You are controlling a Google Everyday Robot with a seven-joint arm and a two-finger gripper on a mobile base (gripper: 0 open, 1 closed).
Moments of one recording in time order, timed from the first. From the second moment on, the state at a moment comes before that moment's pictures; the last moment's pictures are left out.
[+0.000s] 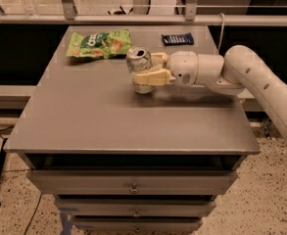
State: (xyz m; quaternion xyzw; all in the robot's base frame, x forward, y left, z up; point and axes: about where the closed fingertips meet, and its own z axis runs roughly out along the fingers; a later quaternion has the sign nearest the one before) arm 0.615 -0.003 0.896 -0.47 0.52 0.47 0.53
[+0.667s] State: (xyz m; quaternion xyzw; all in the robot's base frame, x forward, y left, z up) arm 0.616 -0.003 0.895 -0.47 0.52 0.47 0.53
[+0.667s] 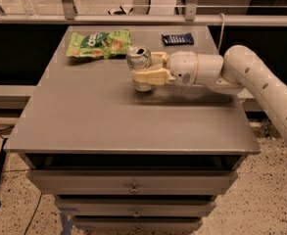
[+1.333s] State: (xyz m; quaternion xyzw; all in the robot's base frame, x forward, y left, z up) arm 0.618 -0.004 0.895 -0.48 0.52 0.47 0.53
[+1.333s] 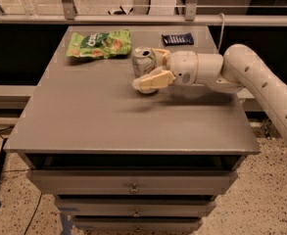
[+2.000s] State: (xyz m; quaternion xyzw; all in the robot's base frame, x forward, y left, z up) arm 0.618 -0.005 0.896 -0.48 0.53 0.46 0.52
